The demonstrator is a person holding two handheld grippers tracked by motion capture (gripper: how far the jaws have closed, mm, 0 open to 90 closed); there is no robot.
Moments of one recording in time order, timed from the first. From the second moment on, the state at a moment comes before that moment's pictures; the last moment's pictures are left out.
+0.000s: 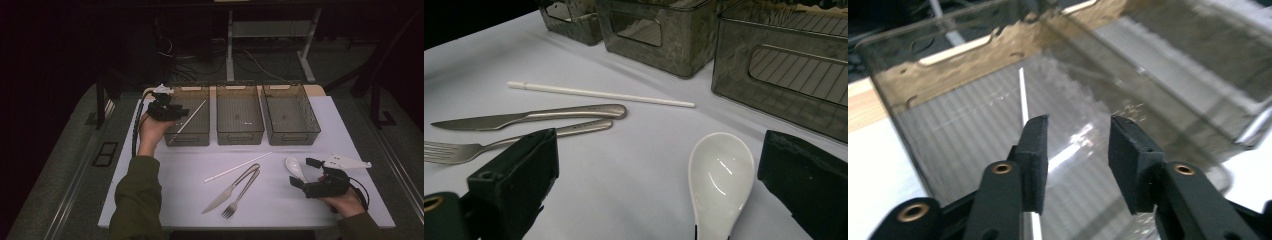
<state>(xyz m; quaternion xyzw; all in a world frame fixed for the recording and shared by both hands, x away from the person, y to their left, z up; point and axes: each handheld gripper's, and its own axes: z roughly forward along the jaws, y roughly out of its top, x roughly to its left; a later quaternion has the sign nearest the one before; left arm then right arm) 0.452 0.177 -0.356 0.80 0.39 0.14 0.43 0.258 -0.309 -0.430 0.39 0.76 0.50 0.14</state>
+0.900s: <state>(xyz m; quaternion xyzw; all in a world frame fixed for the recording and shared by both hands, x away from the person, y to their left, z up) 0.364 0.155 -0.340 0.81 0.28 0.13 0.50 0.257 -0.309 -0.430 0.39 0.76 0.50 0.14</state>
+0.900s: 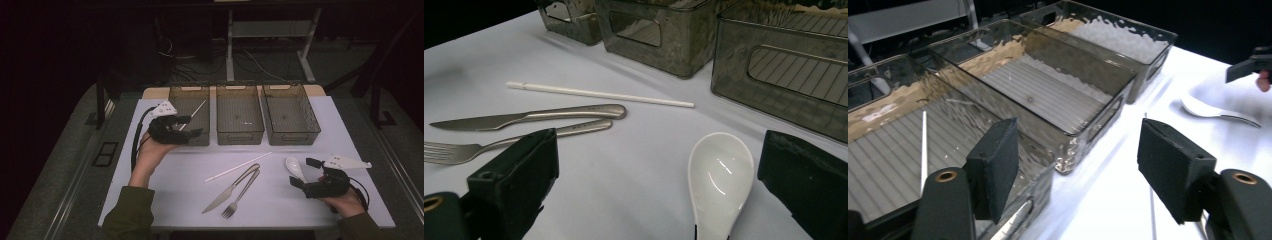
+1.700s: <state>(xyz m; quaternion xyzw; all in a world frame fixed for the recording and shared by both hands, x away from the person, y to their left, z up) 0.323 0.129 -0.366 0.82 0.24 0.12 0.51 0.257 -0.309 -0.429 0.39 0.76 0.50 0.14</state>
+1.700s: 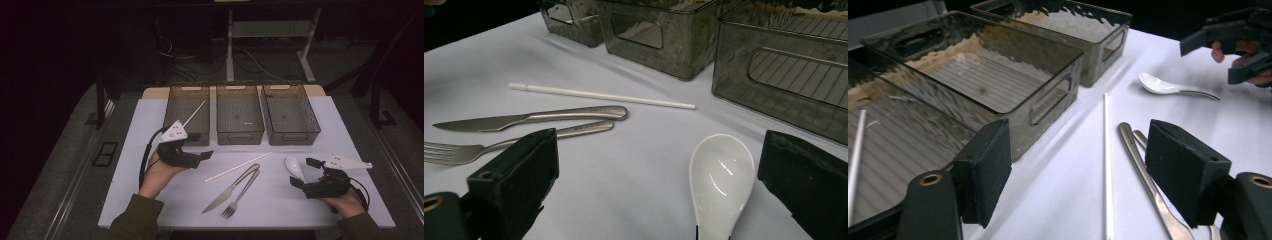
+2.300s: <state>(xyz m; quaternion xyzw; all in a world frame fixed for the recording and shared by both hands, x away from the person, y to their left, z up) 0.315 0.079 -0.392 0.85 0.20 0.09 0.49 0.257 -0.309 -0.429 0.39 0.76 0.50 0.14</state>
